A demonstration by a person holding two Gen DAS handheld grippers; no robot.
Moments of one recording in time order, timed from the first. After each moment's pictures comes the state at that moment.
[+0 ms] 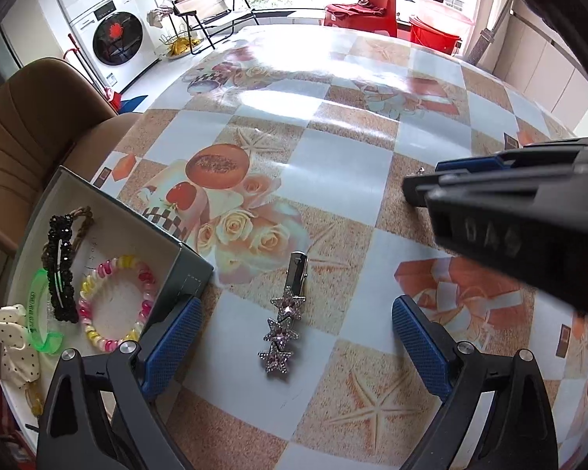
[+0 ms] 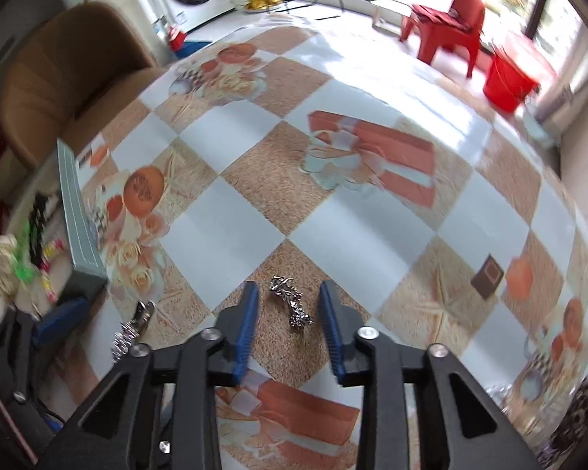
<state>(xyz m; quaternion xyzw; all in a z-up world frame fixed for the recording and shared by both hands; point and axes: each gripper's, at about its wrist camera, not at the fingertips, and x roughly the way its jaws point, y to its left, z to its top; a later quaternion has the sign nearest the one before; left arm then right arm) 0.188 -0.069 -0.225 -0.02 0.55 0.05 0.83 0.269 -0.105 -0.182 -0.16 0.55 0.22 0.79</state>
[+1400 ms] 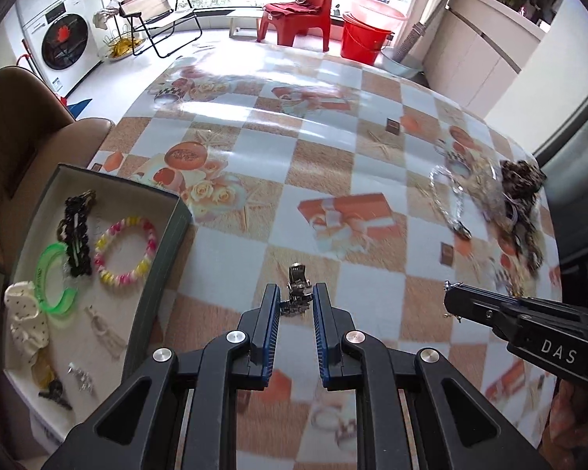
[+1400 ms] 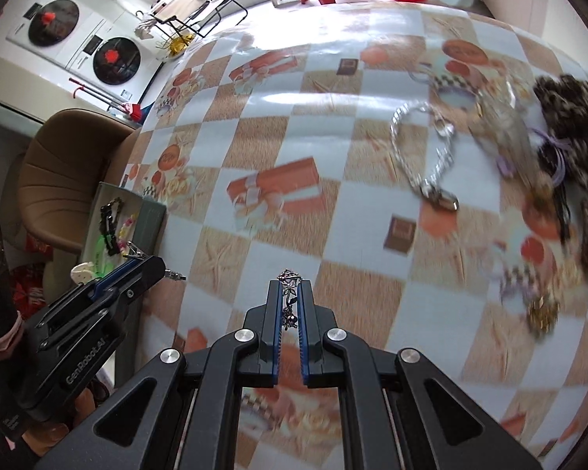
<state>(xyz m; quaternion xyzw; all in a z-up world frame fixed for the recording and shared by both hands) 0.113 -0.076 -0.140 -0.06 0.56 -0.08 0.82 0.123 -0.230 -0.133 0.14 0.61 0.14 0.77</state>
